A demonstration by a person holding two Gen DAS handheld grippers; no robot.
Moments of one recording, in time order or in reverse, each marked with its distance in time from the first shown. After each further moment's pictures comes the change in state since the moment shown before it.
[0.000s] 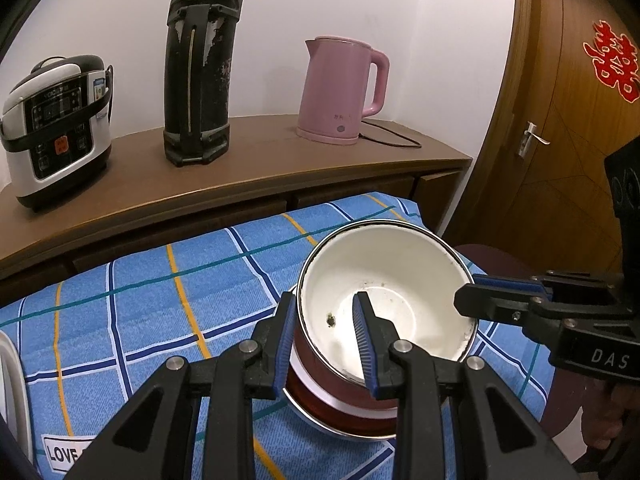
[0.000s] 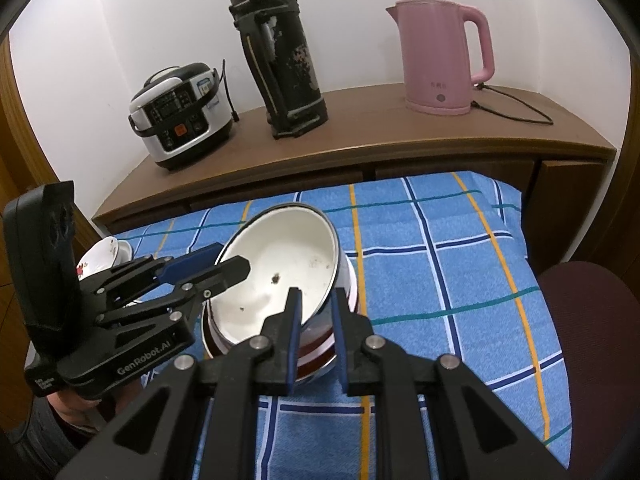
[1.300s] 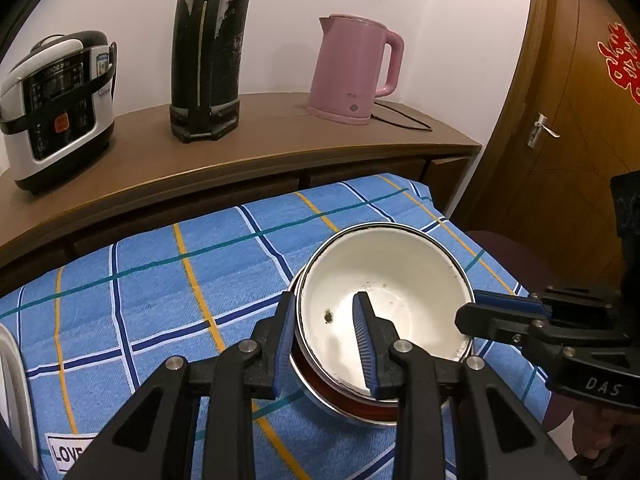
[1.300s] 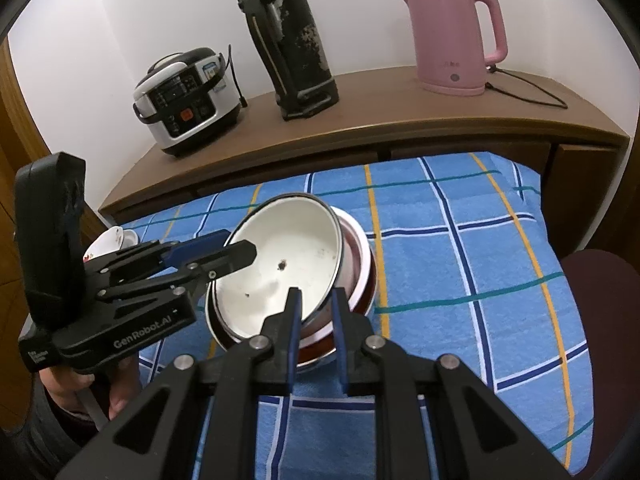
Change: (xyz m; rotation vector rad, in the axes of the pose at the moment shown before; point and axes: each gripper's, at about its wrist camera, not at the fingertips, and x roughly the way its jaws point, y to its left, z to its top) left arm 0.009 0.015 0.002 -0.023 0.090 0.001; right arm 0.017 0.006 -0.010 0.018 0.039 0.047
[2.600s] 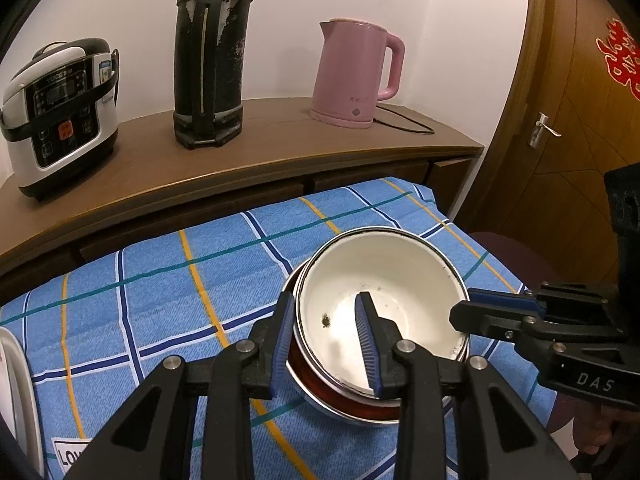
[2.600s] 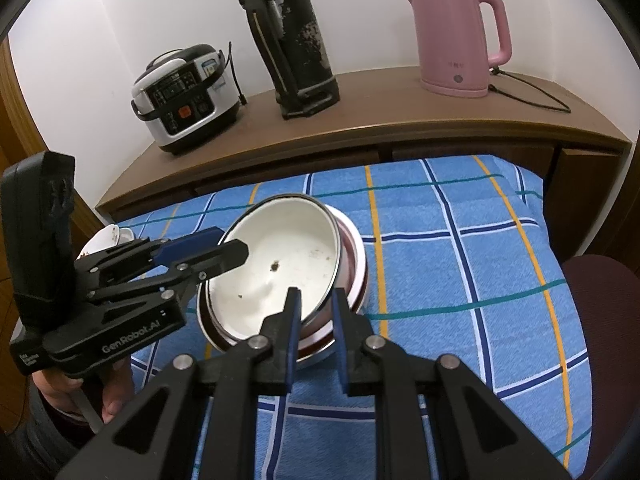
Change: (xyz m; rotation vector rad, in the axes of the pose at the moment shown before) left arm -0.001 0.001 0.001 0.013 -0.025 0.017; right arm 0.006 0.002 0.003 -0.013 0.007 -0.017
